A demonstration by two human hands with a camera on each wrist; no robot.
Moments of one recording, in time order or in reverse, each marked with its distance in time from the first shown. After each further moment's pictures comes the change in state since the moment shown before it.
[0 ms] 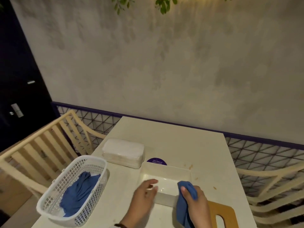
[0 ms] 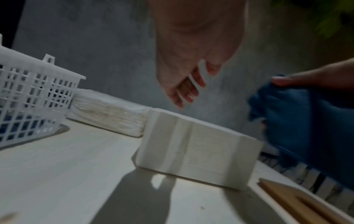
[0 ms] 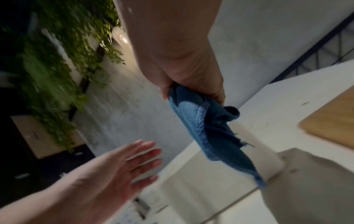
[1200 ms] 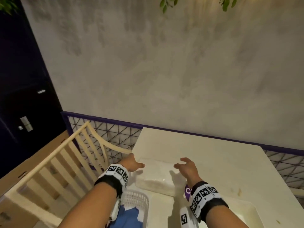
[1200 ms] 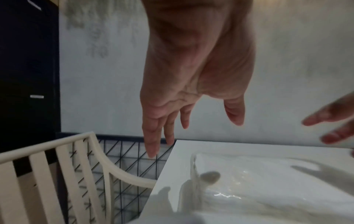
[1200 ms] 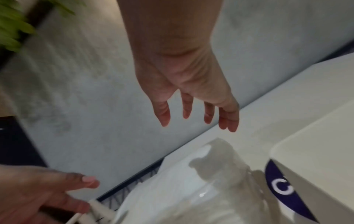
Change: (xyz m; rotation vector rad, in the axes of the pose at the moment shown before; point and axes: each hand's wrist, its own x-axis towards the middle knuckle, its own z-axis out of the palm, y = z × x) left_hand 0.235 0.015 -0.261 0.713 -0.175 -0.278; right_hand 0.129 -0.058 0.255 -0.327 -0.195 0.297
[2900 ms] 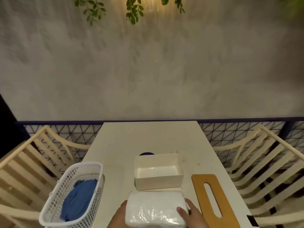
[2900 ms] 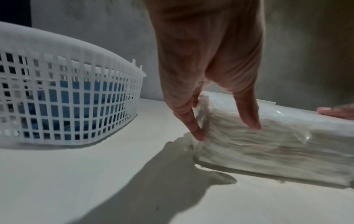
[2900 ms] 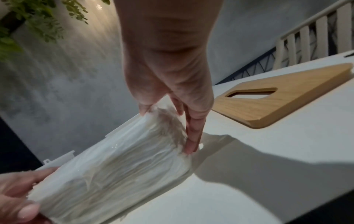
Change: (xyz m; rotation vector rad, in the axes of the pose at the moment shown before) left_hand -0.236 0.010 0.237 -0.291 -0.163 0.133; right_hand -0.220 0.263 -0.166 -0.032 -0.117 0.095
